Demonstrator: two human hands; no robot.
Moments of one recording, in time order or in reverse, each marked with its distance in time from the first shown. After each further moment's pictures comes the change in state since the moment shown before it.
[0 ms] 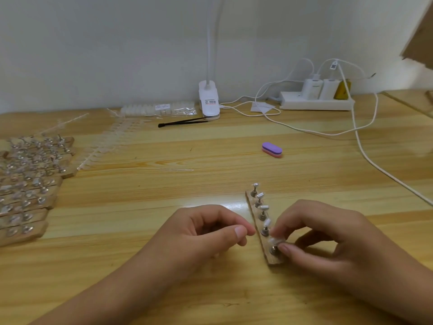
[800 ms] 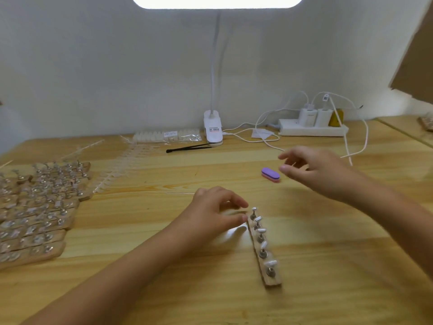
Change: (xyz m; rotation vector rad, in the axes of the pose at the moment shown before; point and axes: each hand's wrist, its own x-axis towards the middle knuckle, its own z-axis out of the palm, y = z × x) left_hand 0.071 0.005 -0.011 0.675 0.131 0.061; right_hand 0.098 0.047 -0.067 -0.410 0.094 0.351
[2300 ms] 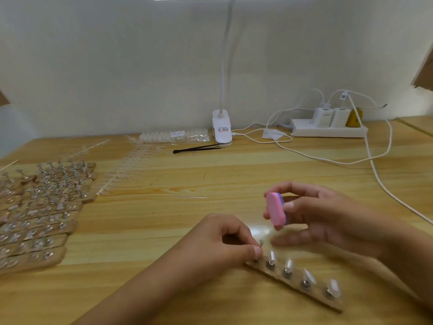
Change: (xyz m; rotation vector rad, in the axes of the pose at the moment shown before) left_hand -0.030 0.000 -0.002 -0.376 -0.111 -0.078; right_hand -0.031 -0.018 0.032 1.279 -0.562 0.179
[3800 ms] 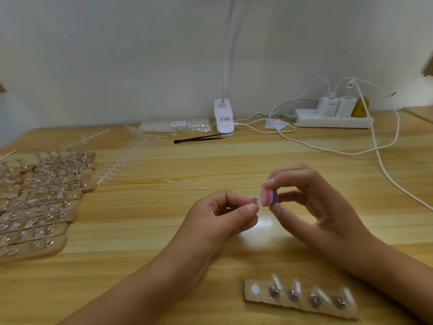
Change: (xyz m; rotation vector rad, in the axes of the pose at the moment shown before) left_hand 0.001 -0.003 0.010 -0.694 0.195 0.038; right_hand 0.009 0.033 0.020 -0.783 0.176 -0.888
